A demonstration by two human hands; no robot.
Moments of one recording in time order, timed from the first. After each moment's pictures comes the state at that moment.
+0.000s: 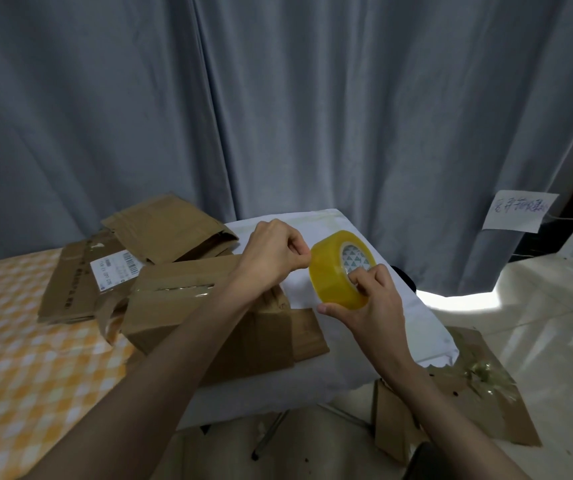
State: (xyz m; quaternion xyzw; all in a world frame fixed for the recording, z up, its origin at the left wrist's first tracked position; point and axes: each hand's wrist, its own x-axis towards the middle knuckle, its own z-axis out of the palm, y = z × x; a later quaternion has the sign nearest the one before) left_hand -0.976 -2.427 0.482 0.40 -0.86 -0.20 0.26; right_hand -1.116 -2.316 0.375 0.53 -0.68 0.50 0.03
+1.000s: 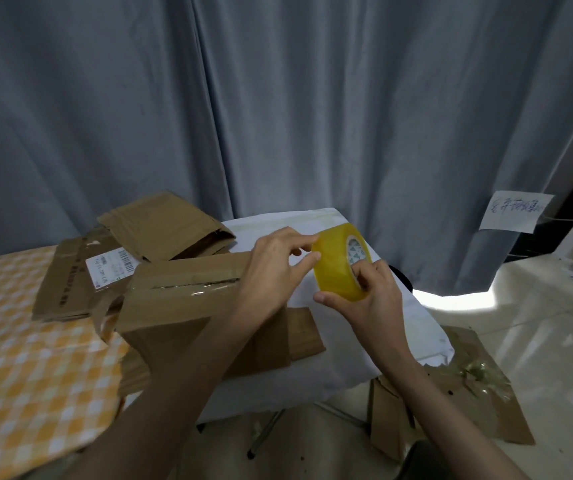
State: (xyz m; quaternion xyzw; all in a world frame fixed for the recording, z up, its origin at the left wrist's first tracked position) left_hand -0.972 -2.407 0.459 0.32 -0.85 -0.16 0.38; right_hand -1.116 -2.313 0.394 0.52 -0.67 0.54 -0.01
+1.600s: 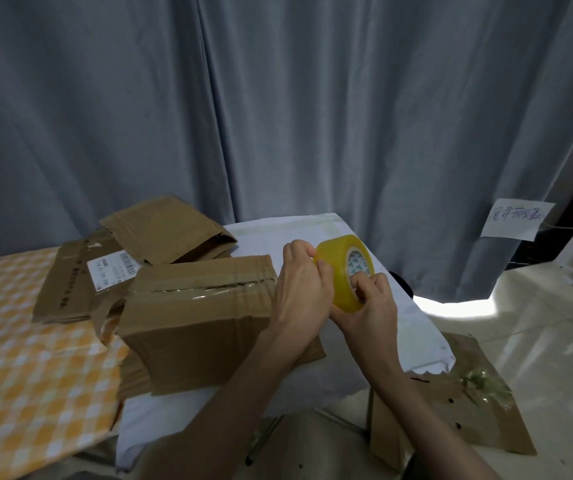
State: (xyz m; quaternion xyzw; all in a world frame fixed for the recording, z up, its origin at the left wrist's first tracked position) left_hand -1.008 -2.370 0.446 0.44 -0.77 -0.23 0.39; right_hand -1.102 -2.319 0.381 0.47 -0.69 0.55 0.00
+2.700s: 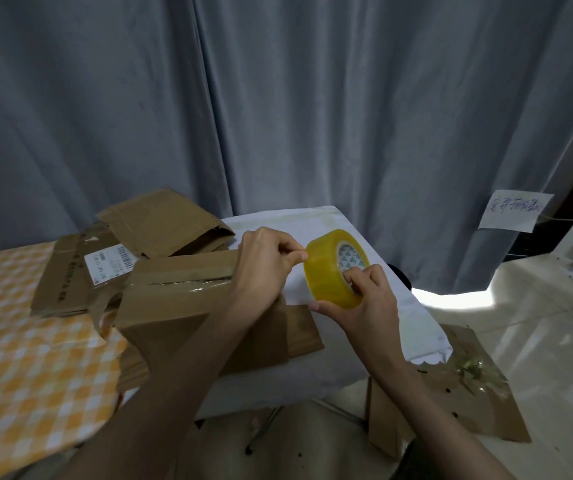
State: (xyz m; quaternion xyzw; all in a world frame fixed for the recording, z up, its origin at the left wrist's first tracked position) left_hand -0.971 -2.410 0.462 0.40 -0.81 -0.18 0.38; right_hand -1.107 -2.310 0.381 0.52 -0.69 0.50 0.02
